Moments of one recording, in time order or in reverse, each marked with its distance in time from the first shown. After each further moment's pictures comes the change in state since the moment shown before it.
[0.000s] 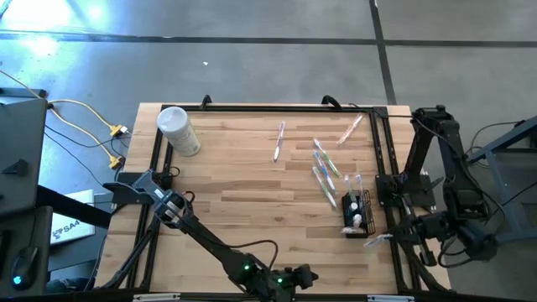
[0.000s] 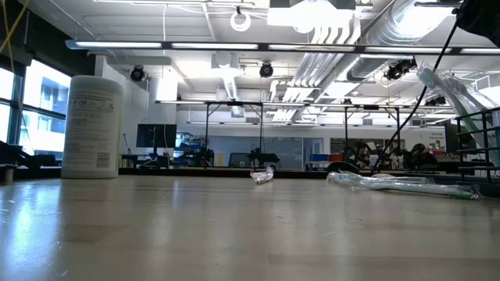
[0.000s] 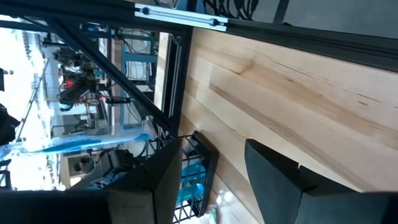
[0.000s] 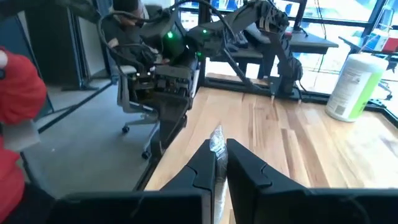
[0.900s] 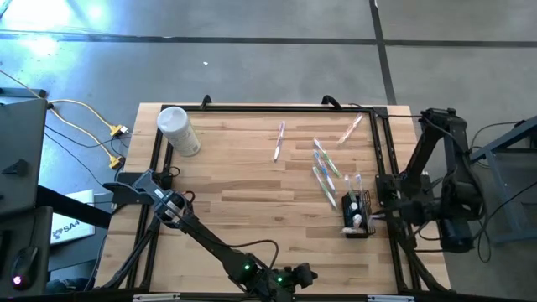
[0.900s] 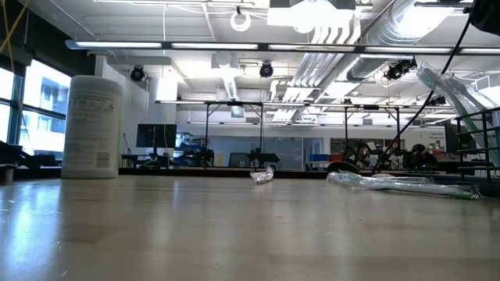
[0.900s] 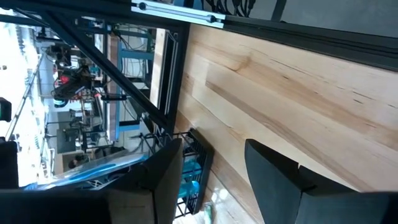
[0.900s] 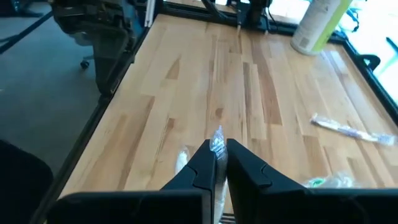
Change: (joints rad) left arm 0.002 0.000 0.000 -0.022 0.002 -0.030; right arm -0.190 0.031 0.153 -0.537 -0.280 0.296
